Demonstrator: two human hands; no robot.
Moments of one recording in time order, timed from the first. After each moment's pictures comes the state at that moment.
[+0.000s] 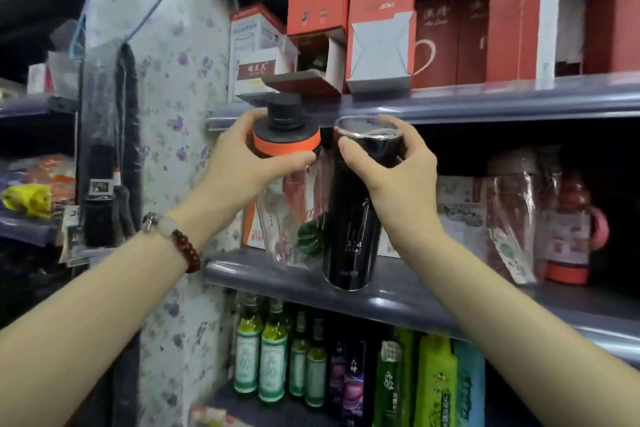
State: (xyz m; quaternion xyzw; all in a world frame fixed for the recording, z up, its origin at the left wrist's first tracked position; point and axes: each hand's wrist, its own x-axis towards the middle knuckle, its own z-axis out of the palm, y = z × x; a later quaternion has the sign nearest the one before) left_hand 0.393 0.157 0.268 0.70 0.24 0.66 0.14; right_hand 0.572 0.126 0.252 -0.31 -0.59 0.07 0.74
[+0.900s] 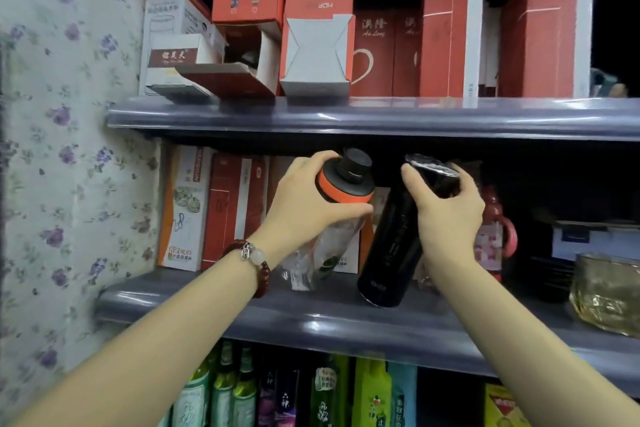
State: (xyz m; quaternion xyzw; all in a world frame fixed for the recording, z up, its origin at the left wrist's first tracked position) left_hand 0.530 0.208 0.251 0.80 0.25 0.55 0.07; right_hand 0.698 0.148 0.239 -0.43 -0.40 -0.03 0.81
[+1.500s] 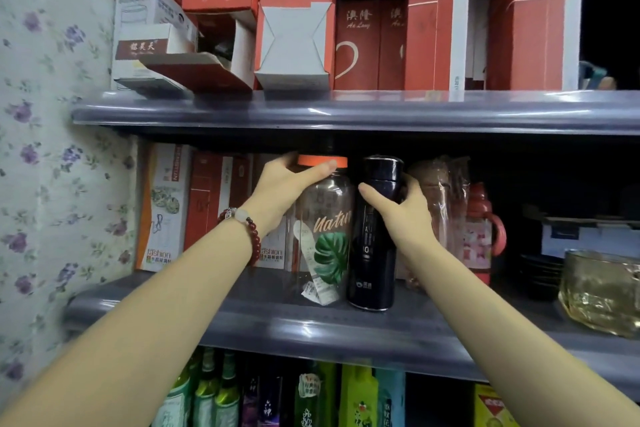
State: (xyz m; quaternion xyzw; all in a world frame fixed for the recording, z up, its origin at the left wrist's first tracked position) left_hand 0.552 0.260 0.271 0.69 0.22 0.57 0.38; right_hand 0.716 0.191 0.235 -0.50 -0.49 0.07 0.71
